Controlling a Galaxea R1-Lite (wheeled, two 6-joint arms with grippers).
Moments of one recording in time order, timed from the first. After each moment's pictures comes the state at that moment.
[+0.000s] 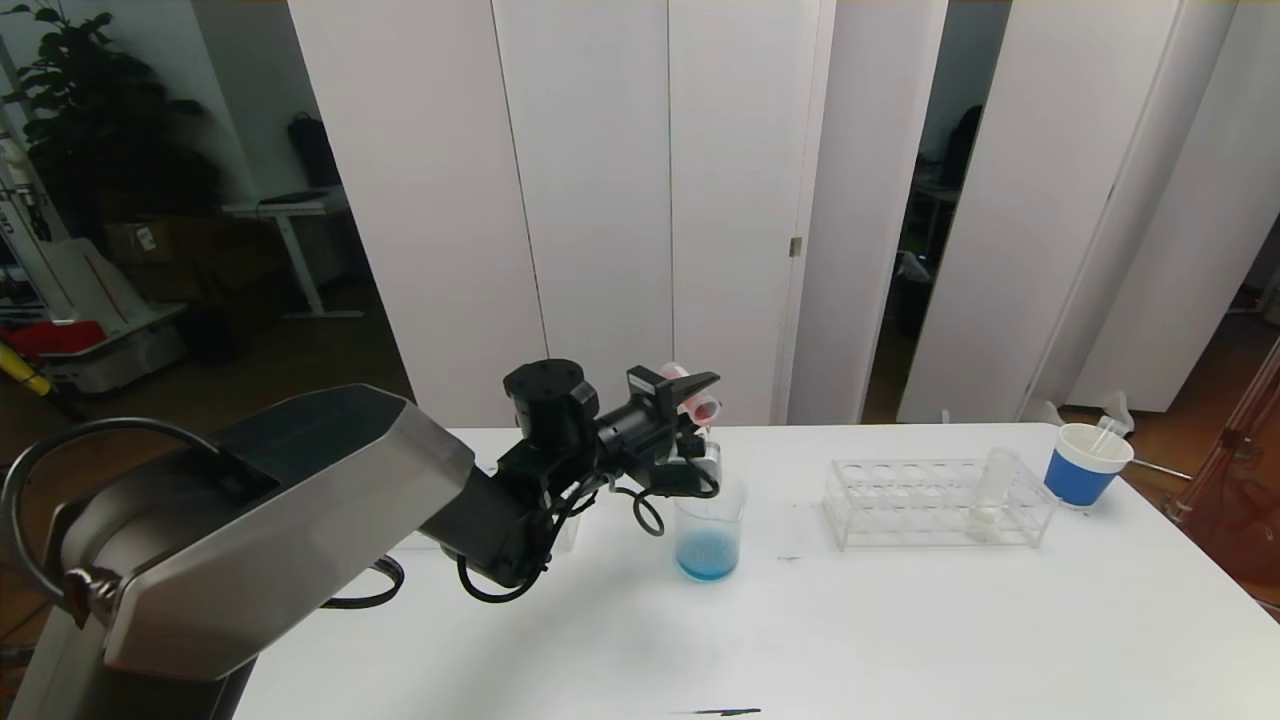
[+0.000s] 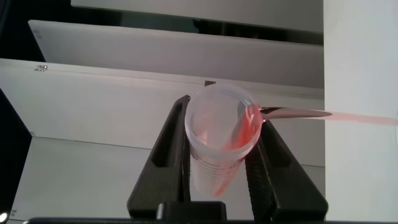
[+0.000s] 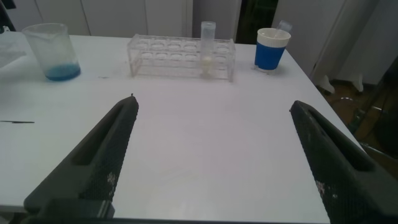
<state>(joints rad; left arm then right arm) -0.48 2.37 -1.25 -1.22 -0.40 1.45 0.00 0.00 0.00 0.00 0.01 -0.01</state>
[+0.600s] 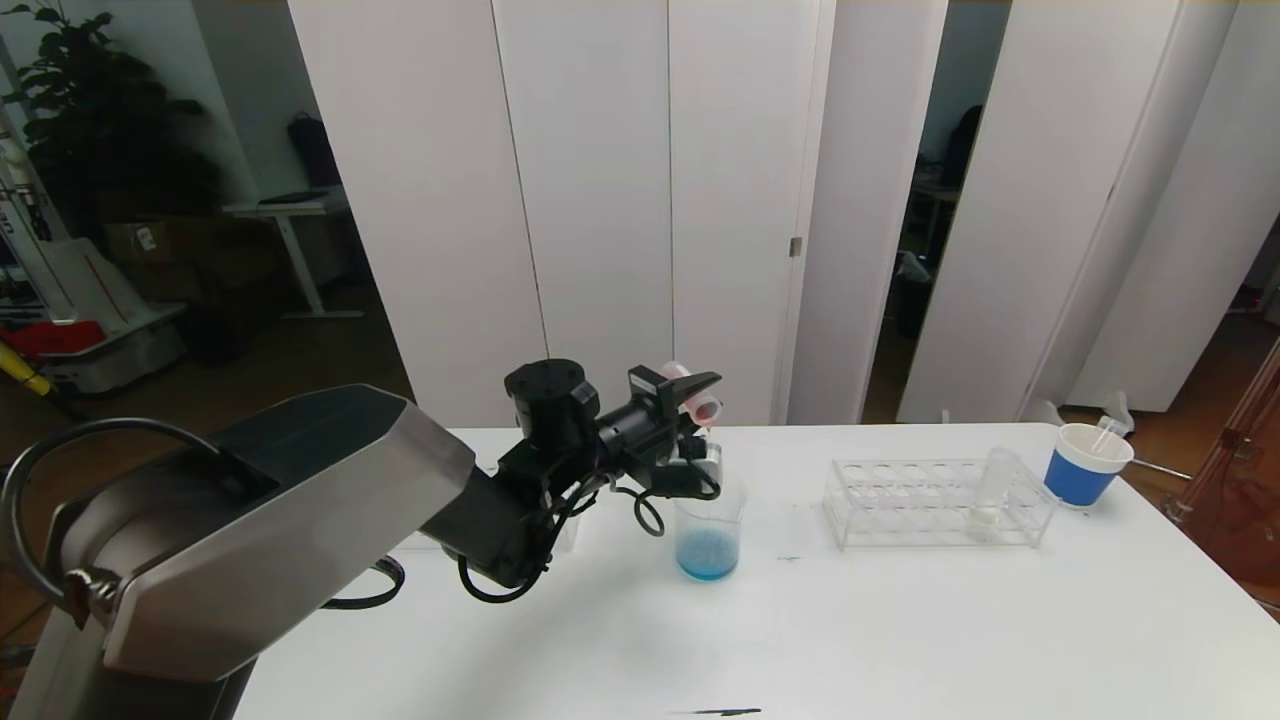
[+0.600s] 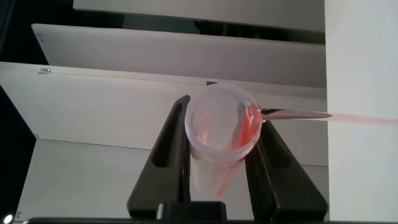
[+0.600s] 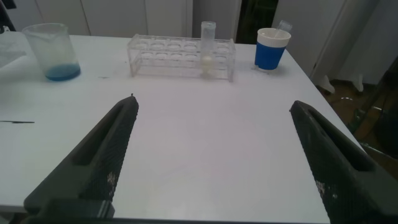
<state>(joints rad) -0.48 2.37 -1.25 -1.22 -0.40 1.46 0.00 0.00 0.00 0.00 0.01 -0.01</state>
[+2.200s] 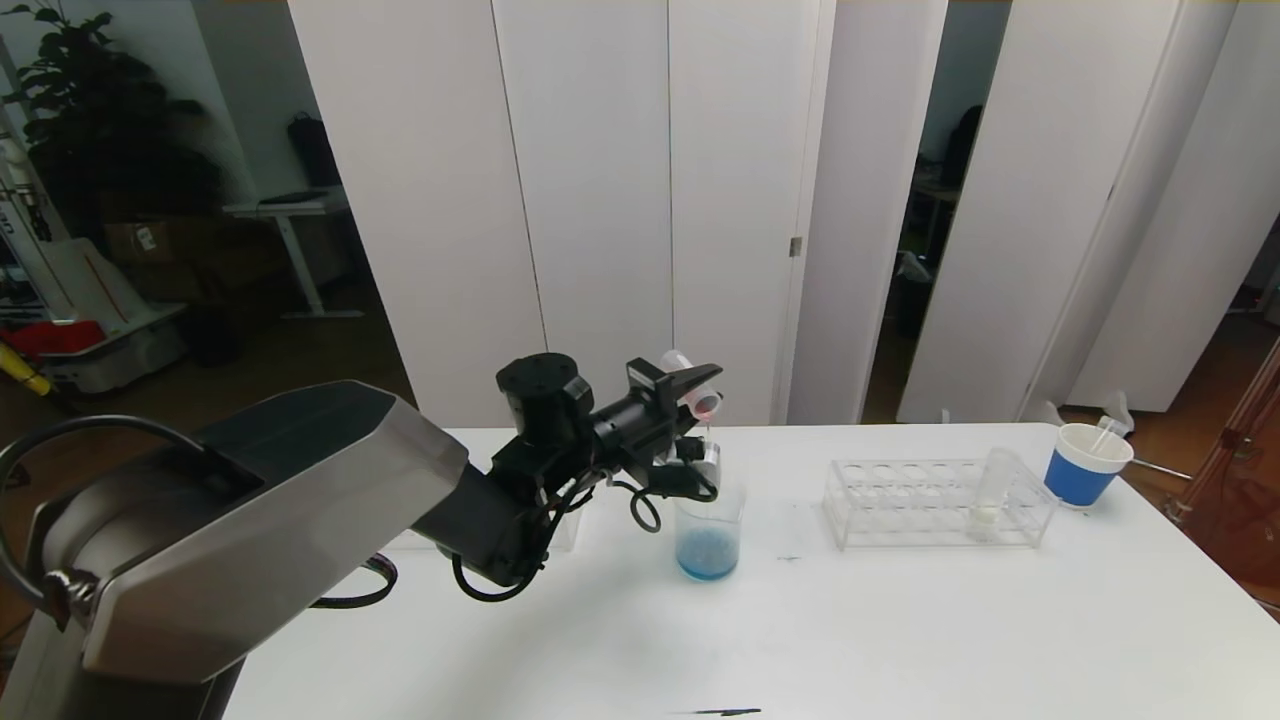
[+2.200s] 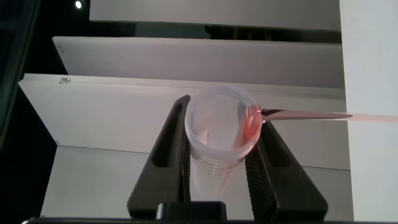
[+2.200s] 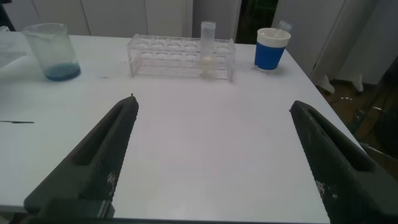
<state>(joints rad) -0.48 2.35 -1.24 -1.24 -0.42 1.51 0.00 0.00 0.00 0.00 0.01 -0.01</state>
